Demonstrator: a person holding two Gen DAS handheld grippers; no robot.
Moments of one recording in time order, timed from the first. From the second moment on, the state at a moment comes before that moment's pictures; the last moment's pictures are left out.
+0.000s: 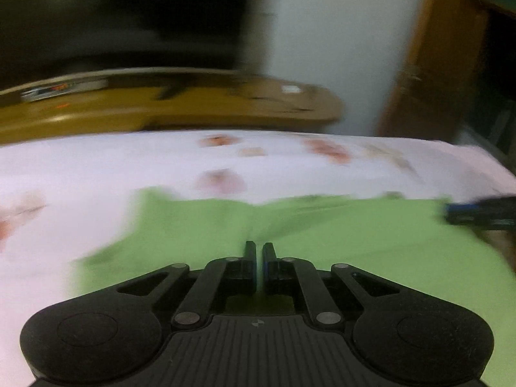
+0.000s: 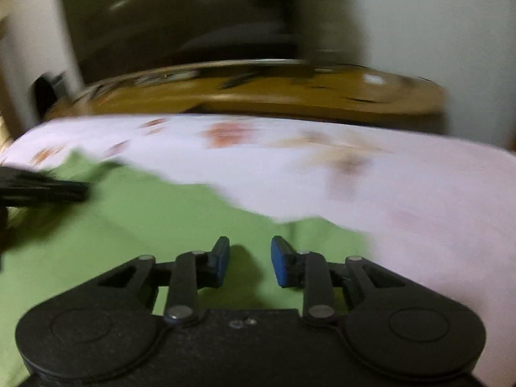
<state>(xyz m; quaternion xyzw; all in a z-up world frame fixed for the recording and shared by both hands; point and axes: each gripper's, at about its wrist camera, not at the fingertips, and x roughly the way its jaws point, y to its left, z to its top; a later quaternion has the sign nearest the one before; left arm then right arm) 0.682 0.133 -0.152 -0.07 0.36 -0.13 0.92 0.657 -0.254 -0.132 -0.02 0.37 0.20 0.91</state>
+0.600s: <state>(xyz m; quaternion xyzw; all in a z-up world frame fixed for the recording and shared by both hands) 0.577 0.076 -0.140 0.05 0.34 -0.12 0.93 0.560 -0.163 -0.127 -0.08 0.37 0.30 0.88</state>
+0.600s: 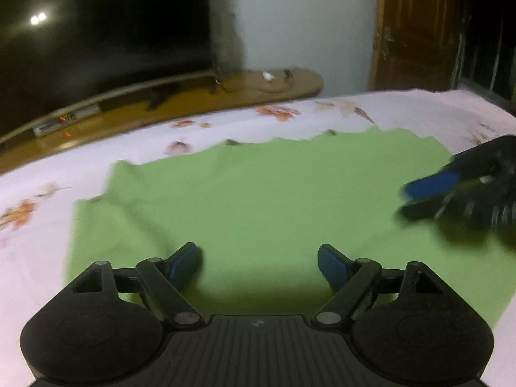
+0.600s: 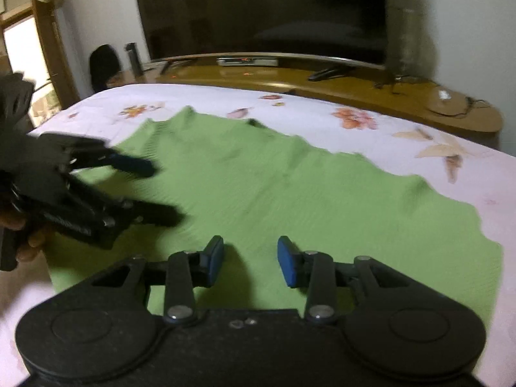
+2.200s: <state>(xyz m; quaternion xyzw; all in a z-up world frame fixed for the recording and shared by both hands) 0.454 0.116 -0.107 0.02 0.34 -0.10 0.94 0.432 -0.222 -0.104 -0.01 0.38 0.10 0.92</state>
